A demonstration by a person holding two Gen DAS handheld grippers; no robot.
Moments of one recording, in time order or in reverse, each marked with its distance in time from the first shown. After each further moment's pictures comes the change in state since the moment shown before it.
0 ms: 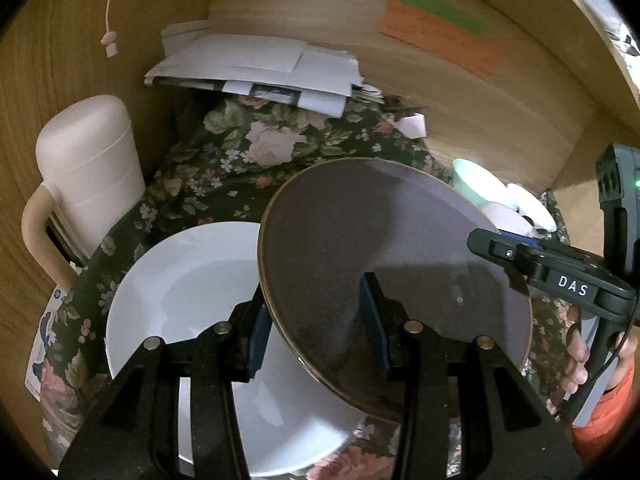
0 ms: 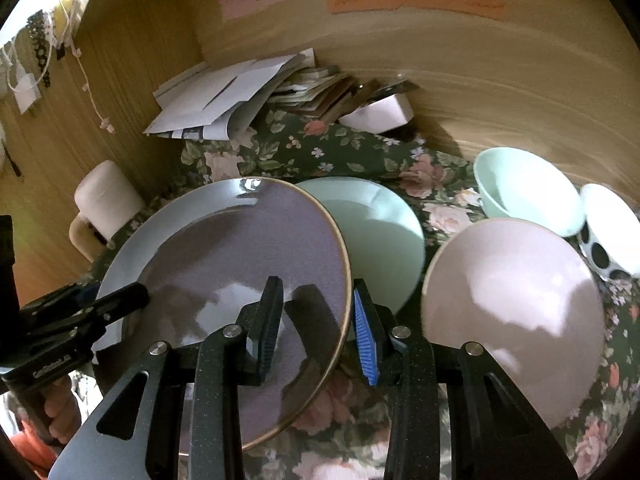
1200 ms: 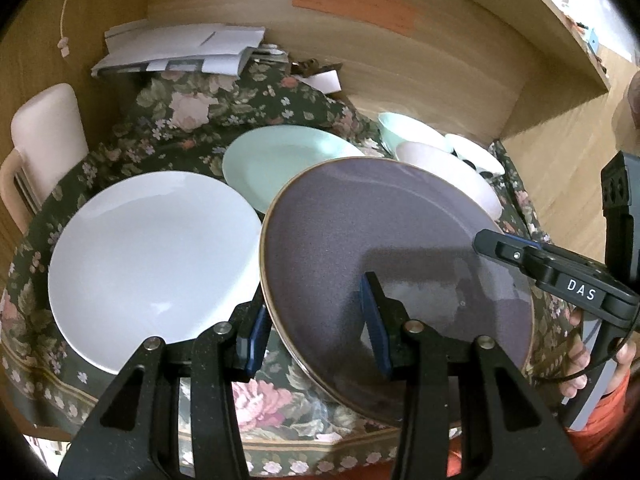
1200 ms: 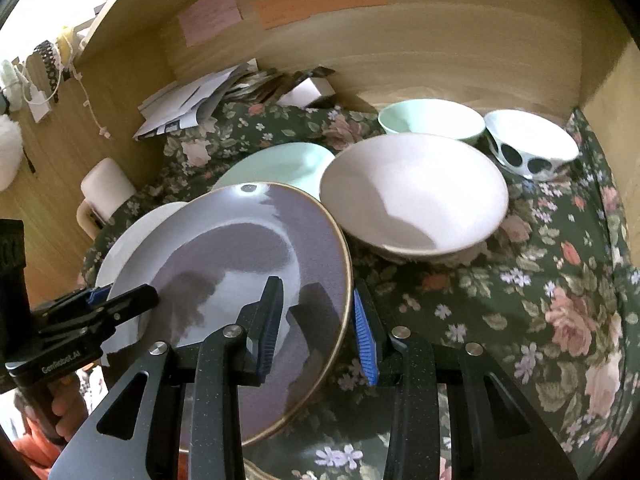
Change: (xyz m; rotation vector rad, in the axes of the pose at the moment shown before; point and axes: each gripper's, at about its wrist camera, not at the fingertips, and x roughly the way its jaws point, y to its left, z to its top) left arm -0.020 -0.062 -0.046 0.098 0.057 -0.102; right arm -0.071 -0.035 -0.087 0.144 -0.053 -0.069
